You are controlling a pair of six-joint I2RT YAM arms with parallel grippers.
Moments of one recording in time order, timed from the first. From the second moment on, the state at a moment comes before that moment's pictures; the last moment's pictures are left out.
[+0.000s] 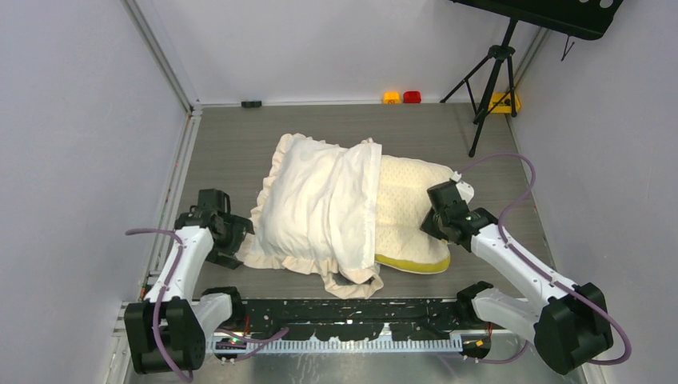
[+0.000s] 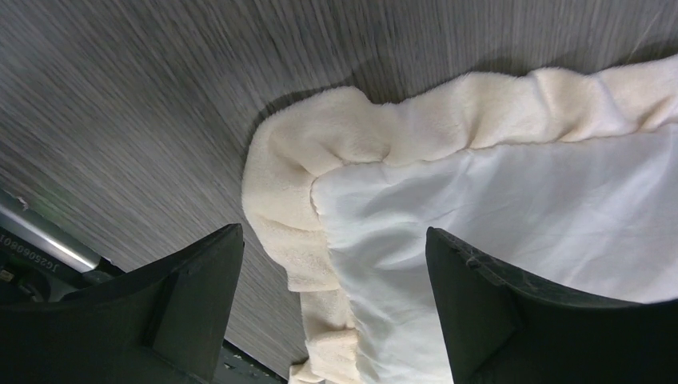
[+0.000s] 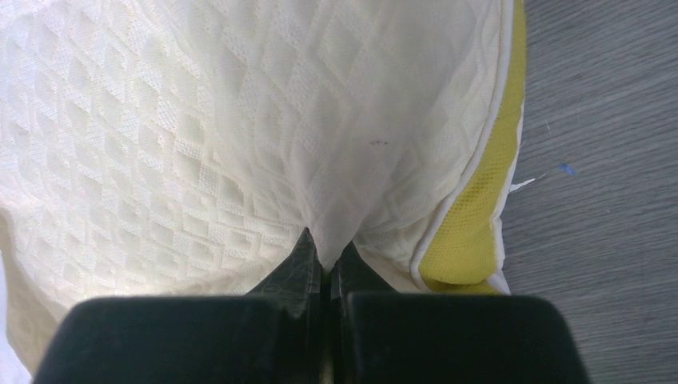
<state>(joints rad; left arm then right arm) 0.09 1.00 0.64 -0.92 -0.04 -1.19 0.41 1.04 0.63 -0.59 0.23 0.86</state>
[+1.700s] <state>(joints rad) 0.39 1.16 1.12 -0.95 -0.38 -0.99 0.29 0.75 0.86 -0.97 0.90 1.02</state>
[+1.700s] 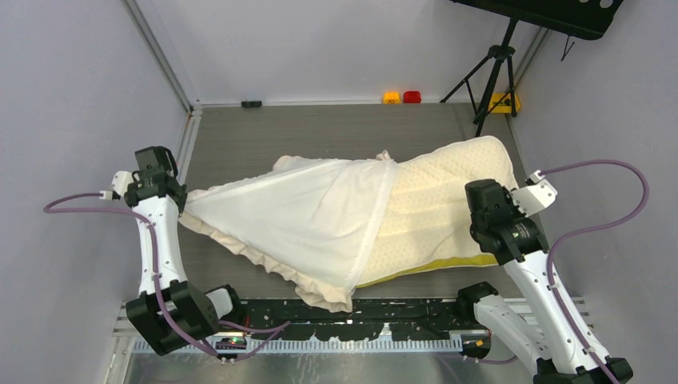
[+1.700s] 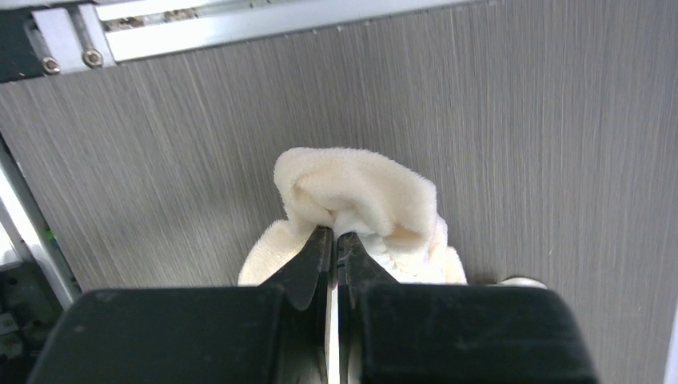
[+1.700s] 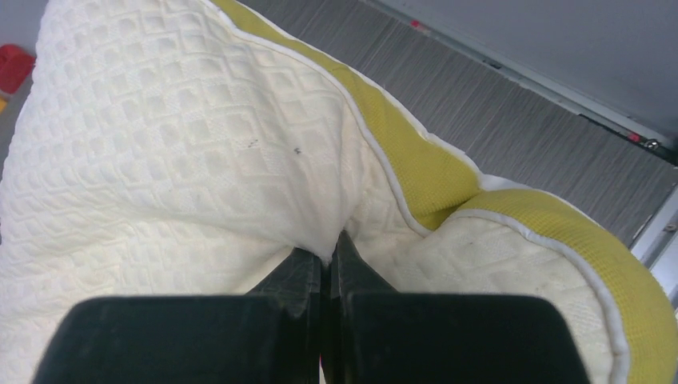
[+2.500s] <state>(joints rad) -0.21 1.19 1.11 -0.72 0.16 -0.52 0.29 1.01 0.99 -0.83 0.23 0.66</state>
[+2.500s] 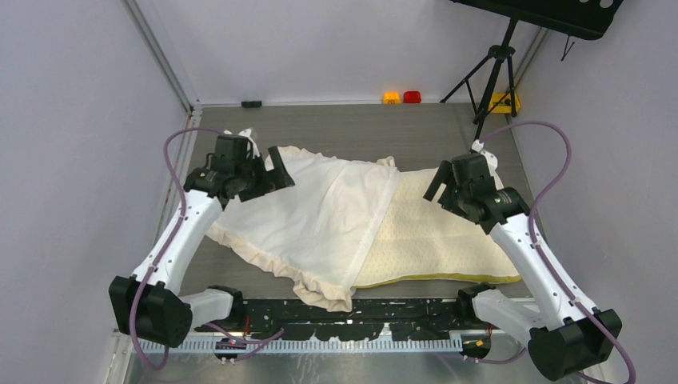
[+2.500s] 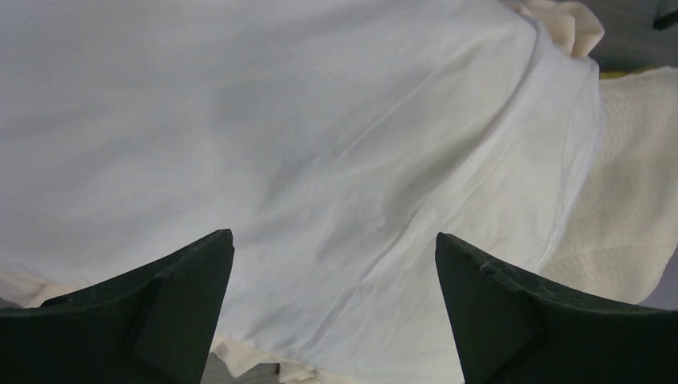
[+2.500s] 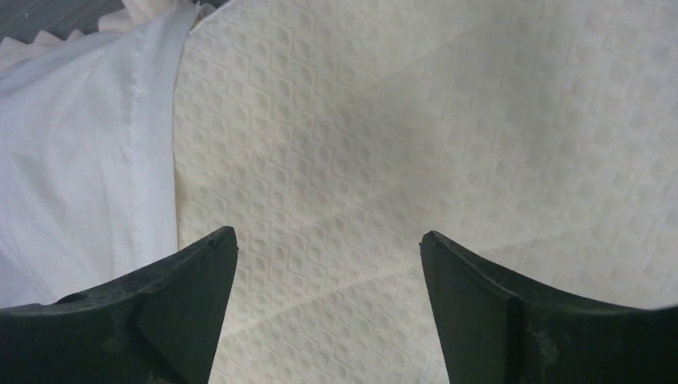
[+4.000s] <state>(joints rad) -0.51 1.53 1.19 -0.63 0.28 -0.47 0.48 1.25 0.73 -0.70 0.38 0.97</state>
